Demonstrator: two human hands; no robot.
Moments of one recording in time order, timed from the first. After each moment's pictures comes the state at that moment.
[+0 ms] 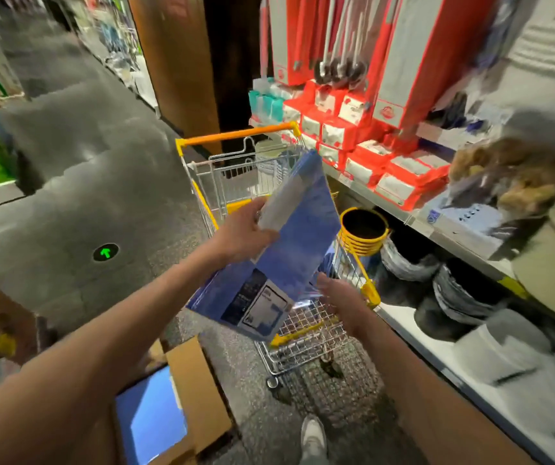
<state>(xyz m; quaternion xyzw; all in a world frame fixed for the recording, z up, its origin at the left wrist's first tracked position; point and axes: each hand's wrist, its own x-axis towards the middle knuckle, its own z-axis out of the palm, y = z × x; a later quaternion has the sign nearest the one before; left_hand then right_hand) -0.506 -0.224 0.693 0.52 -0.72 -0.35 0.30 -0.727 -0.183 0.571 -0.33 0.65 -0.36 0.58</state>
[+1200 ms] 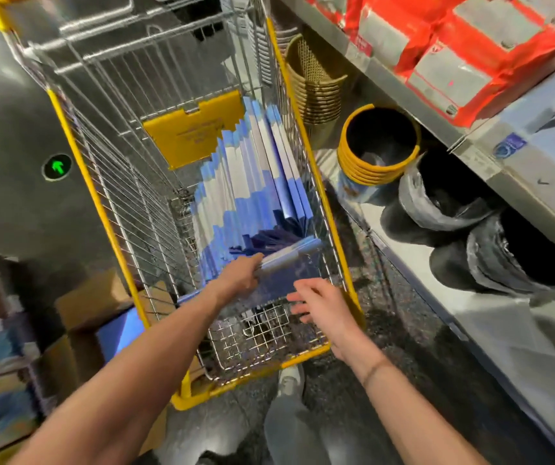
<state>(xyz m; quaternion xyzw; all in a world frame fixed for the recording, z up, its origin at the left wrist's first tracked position) -0.651 -0.430 0.324 0.59 -0.71 -0.36 -0.13 -0.846 -0.348 0.412 -0.29 0.67 -0.23 0.65</state>
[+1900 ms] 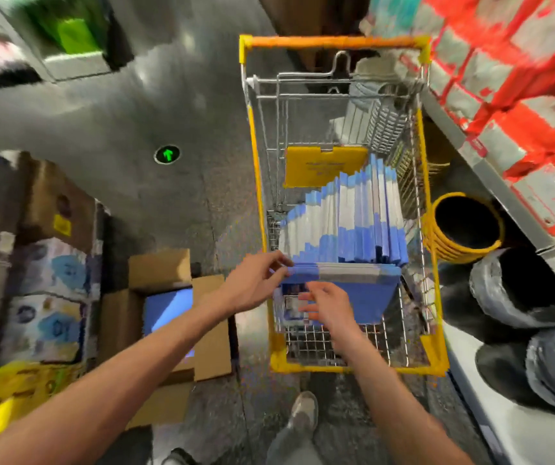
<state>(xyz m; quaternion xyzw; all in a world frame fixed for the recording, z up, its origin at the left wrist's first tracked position) -0.497 -0.305 0.487 0.66 -0.61 -0.37 0.21 -0.673 -0.317 0.469 -0.38 0.63 -0.20 0.65</state>
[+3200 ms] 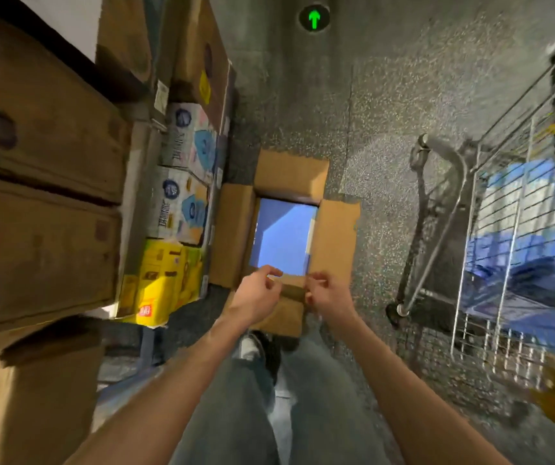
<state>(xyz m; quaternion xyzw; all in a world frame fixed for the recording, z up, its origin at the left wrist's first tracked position) -0.166 -0.039 0.292 0.82 -0.20 -0.50 0.21 -0.301 -0.139 0.271 -0.53 0.60 0.10 0.59</state>
